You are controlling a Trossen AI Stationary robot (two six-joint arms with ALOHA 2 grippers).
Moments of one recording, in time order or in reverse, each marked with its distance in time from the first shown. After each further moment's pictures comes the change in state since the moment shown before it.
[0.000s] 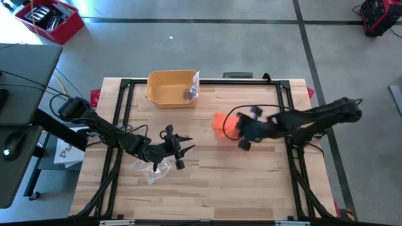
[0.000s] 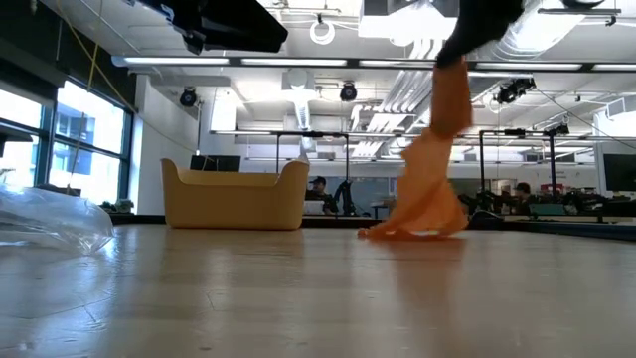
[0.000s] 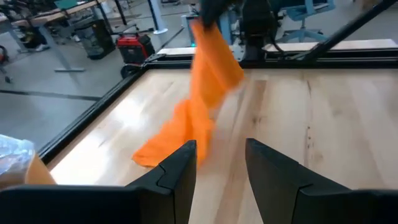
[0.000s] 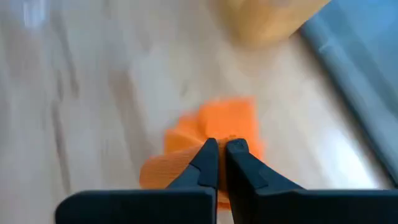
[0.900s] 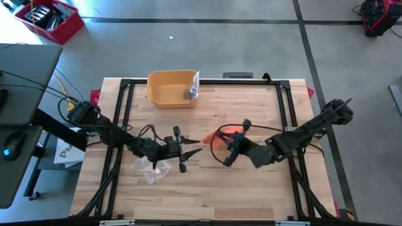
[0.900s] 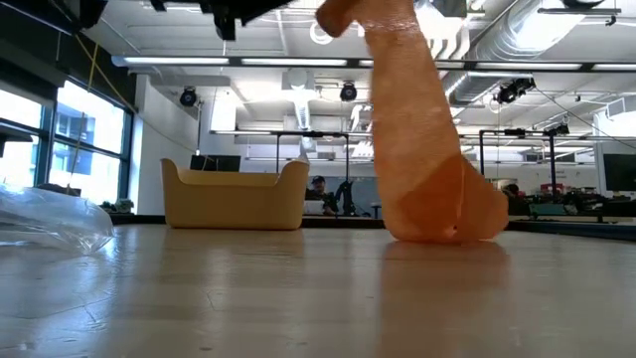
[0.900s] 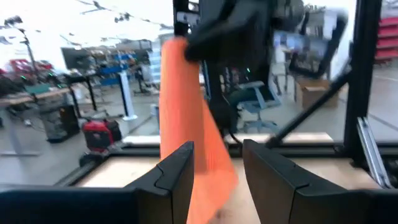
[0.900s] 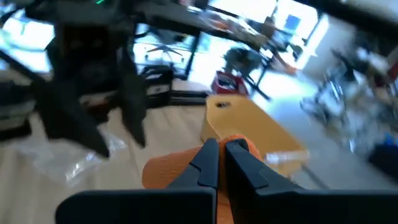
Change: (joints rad) left arm 0.028 0.148 -0.124 0.815 0.175 0.304; right arm 0.230 0.163 0.001 0.795 0.400 -0.445
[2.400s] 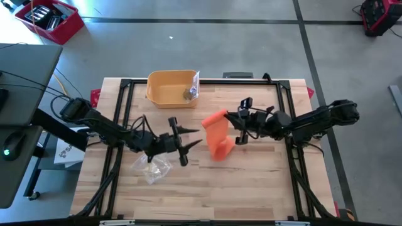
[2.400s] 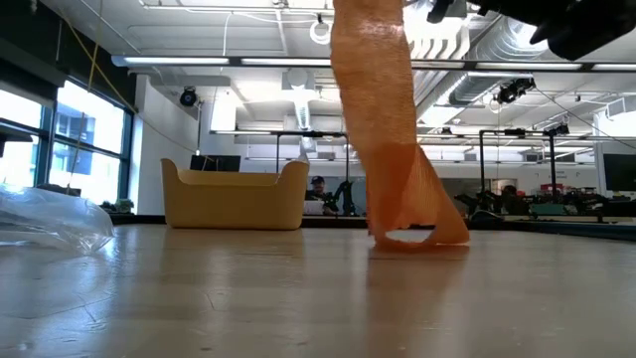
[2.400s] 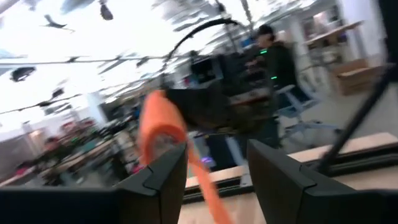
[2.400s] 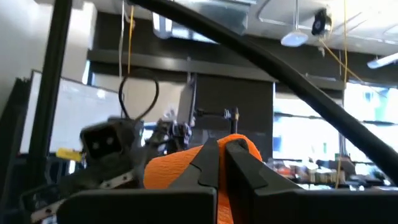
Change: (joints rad) left arm 0.045 -0.111 0.121 -0.112 0.000 0.370; right arm -0.381 -0.100 -0.593 1.357 -0.765 -0.152
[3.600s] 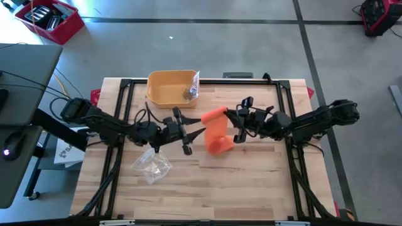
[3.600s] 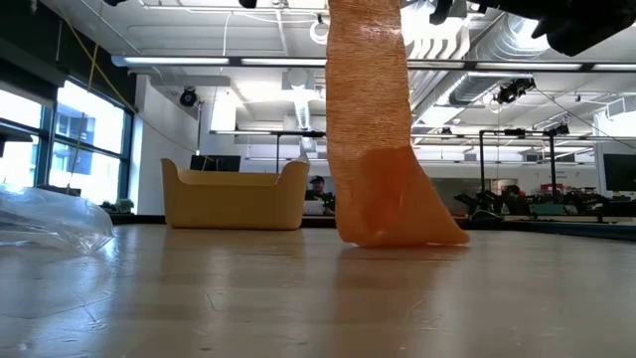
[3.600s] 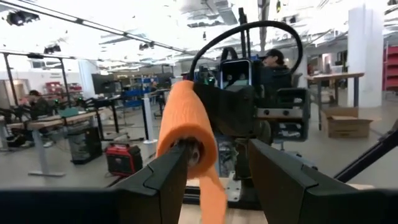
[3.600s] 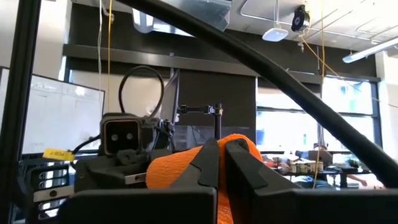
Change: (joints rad) left arm 0.126 0.004 0.025 -0.016 0.090 -0.319; right arm 0.011 0.000 0.020 -0.023 0.093 -0.008
